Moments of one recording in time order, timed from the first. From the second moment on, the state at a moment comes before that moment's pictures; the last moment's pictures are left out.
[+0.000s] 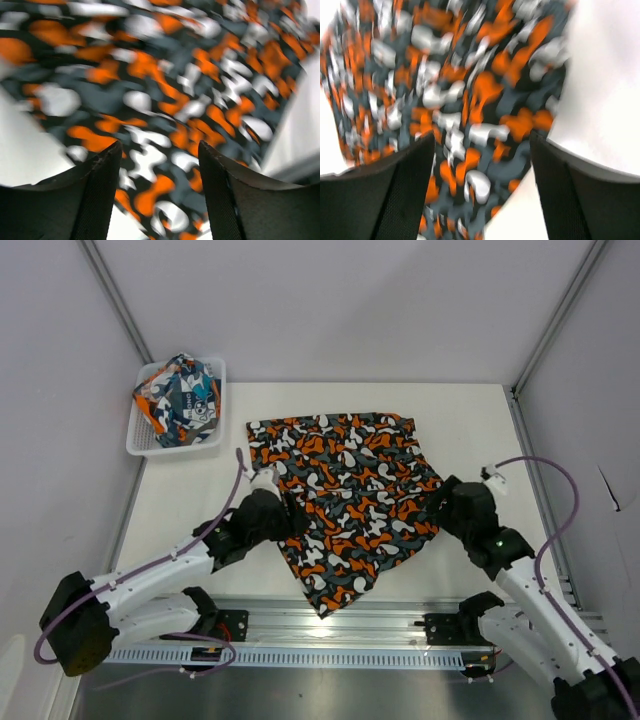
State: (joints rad) left arm -0.73 1.01 0.55 -0.21 -0.18 -0.81; right arm 0.48 0.77 0.61 -0.52 0.33 0.89
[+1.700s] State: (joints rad) left arm -1.68 1.61 0.98 -0.61 -0.52 -0.56; right arm -0.13 1.49 0.65 0.04 -0.14 0.73
